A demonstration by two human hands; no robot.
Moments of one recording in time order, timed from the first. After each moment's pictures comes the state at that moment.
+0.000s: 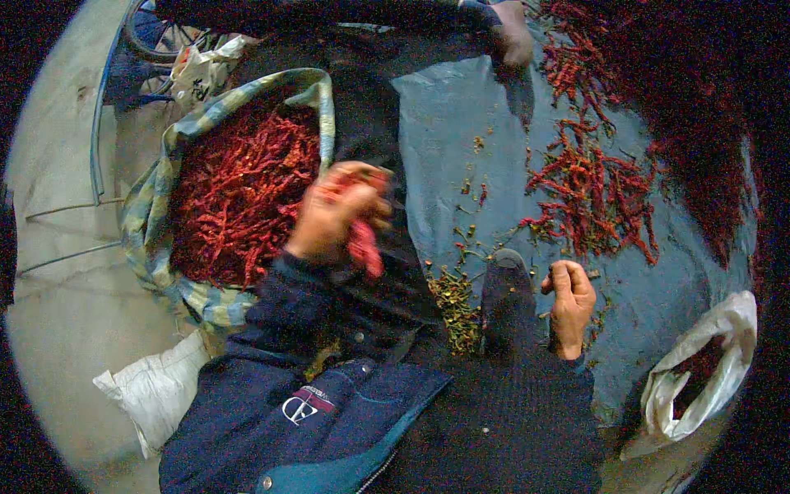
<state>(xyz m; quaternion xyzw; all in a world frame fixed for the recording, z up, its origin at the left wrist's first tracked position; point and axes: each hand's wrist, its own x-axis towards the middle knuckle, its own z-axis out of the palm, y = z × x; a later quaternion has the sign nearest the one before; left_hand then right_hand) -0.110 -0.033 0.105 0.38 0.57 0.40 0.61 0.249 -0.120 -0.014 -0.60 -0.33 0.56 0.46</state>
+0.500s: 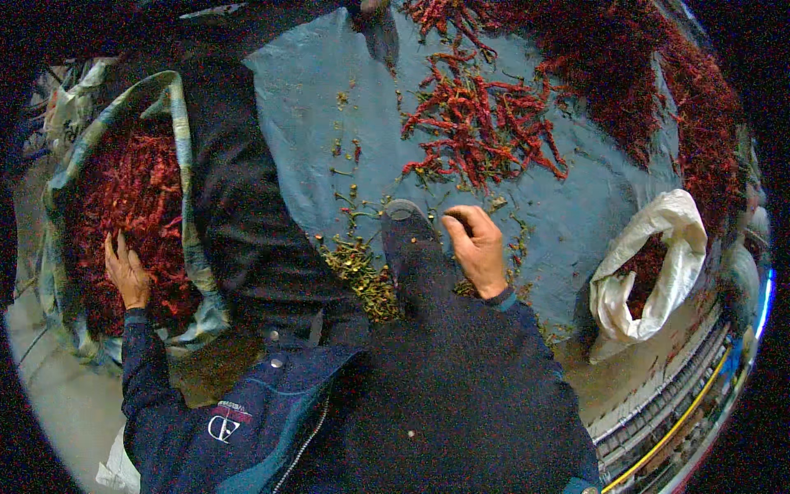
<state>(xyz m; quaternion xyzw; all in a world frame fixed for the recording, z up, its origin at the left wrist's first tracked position) -0.416 -0.118 0.056 0.69 0.70 -0.06 -0.15 0.255 -0.131 -0.020 -0.68 -0.50 0.42 0.33</state>
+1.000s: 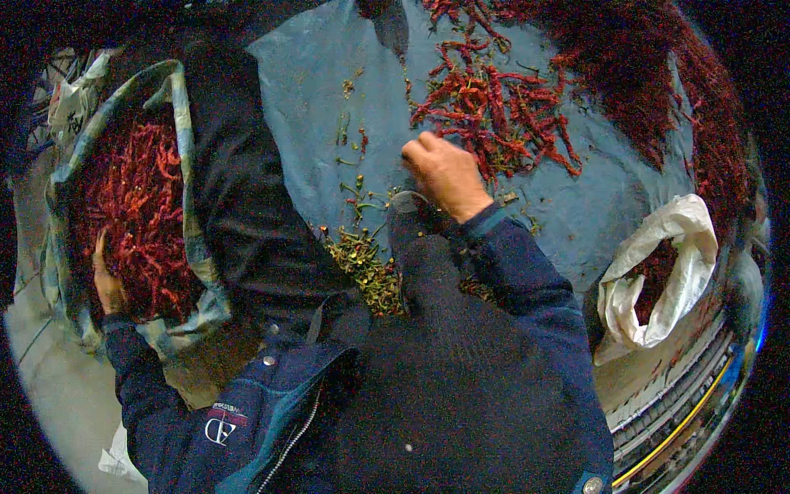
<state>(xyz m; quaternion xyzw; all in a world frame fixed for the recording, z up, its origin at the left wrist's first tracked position) -0.409 -0.108 0.134 0.57 0.76 0.22 0.21 0.217 -0.024 -0.057 -0.51 -0.82 0.20 0.16</state>
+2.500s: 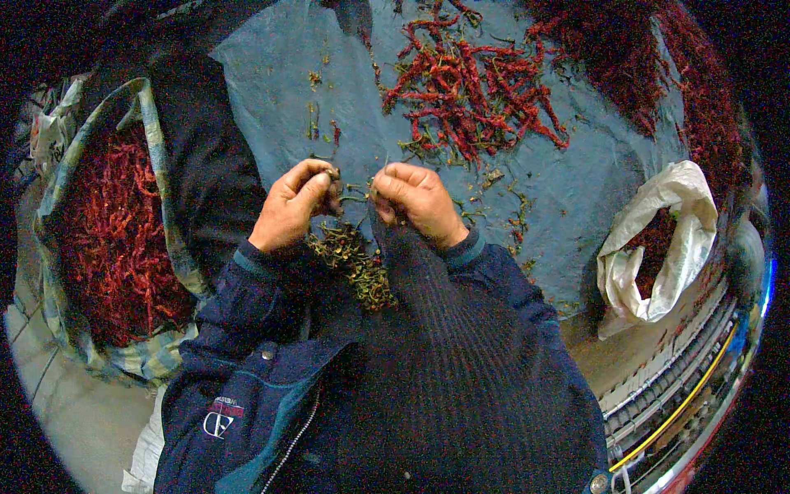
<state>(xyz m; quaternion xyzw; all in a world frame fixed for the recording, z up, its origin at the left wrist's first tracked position) -0.022 -0.051 -0.007 0.31 0.51 0.28 0.75 0.205 -0.078 -0.023 -0.40 -0.21 0.81 0.38</state>
